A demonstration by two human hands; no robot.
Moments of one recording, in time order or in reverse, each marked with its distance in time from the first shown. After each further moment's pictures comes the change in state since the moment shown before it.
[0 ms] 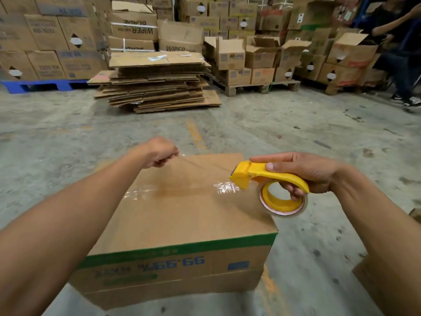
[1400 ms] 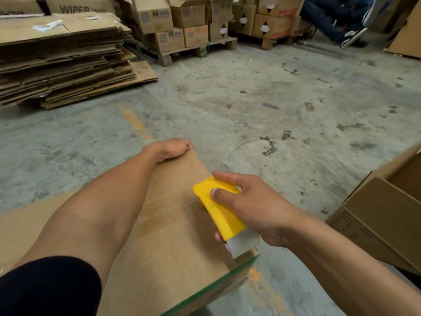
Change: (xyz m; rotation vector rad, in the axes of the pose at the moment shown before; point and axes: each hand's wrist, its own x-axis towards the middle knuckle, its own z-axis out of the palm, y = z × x) left_hand 0.166 0.057 0.164 0.333 -0.539 0.237; right_hand 0.027 0.014 0.066 0.456 0.535 0.115
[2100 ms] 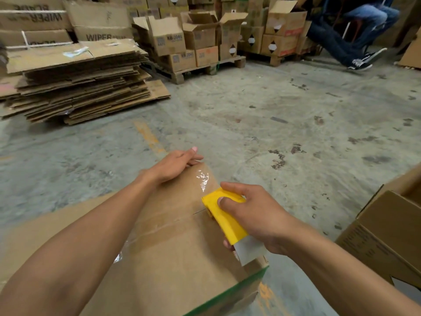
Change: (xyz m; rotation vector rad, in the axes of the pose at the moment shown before) left_hand -0.044 -0.019 -0.008 -0.162 0.095 0.296; right_hand 0.007 0.004 0.005 -0.056 0.060 -0.035
